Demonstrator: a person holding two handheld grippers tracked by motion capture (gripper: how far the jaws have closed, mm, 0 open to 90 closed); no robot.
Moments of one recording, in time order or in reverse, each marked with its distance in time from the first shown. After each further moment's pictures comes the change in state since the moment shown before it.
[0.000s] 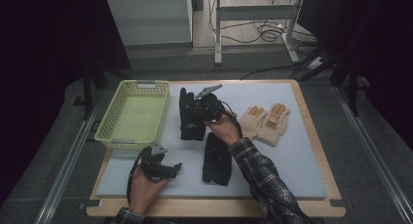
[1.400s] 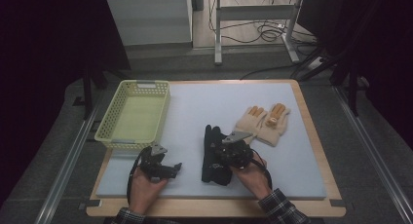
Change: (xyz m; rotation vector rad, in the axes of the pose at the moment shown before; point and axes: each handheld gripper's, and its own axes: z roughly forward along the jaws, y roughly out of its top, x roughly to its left) left arm 0.000 0.000 0.000 -0.005 0.002 -0.001; right arm 0.061 -0.126 -0.074 0.062 -0.113 0.074
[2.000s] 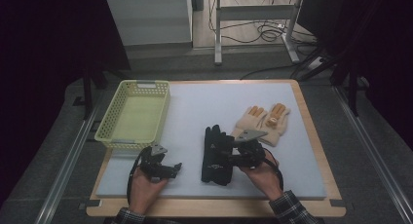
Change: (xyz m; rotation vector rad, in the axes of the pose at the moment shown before) left arm 0.000 0.000 0.000 0.001 0.000 0.000; right arm -0.018 -0.006 -0.035 -0.049 0.005 0.009
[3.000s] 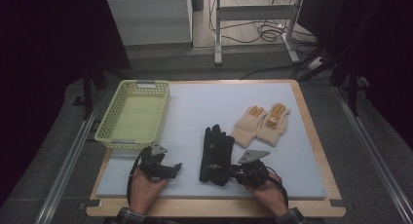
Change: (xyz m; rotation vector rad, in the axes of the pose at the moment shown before) left arm 0.000 0.000 0.000 0.002 0.001 0.005; right arm 0.013 -0.059 0.010 0.057 0.124 -0.038
